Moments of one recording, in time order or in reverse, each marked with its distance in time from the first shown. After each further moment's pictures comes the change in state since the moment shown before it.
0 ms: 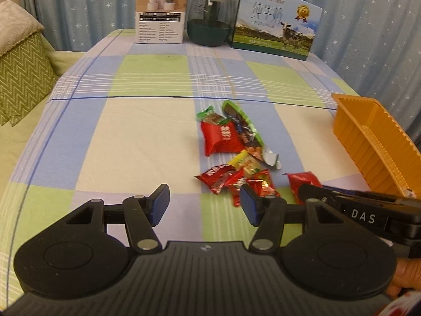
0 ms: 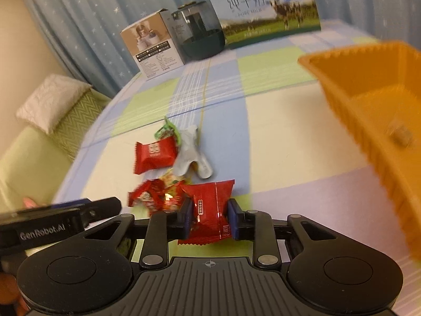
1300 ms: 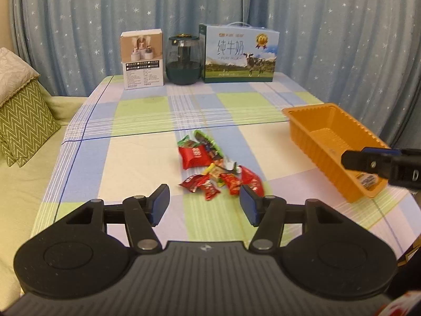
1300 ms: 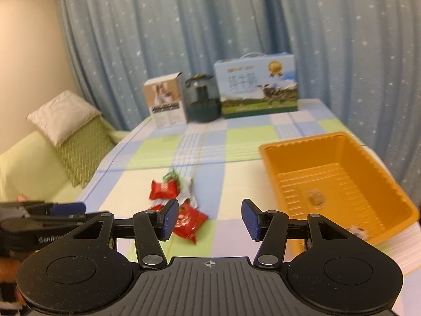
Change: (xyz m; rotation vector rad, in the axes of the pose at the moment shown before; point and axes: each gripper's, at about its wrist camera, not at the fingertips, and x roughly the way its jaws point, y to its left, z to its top) left arm -0.100 -0.030 -0.020 0.136 -0.140 -0.001; right arm -0.142 0.015 -0.007 -0.110 -0.187 -0.008
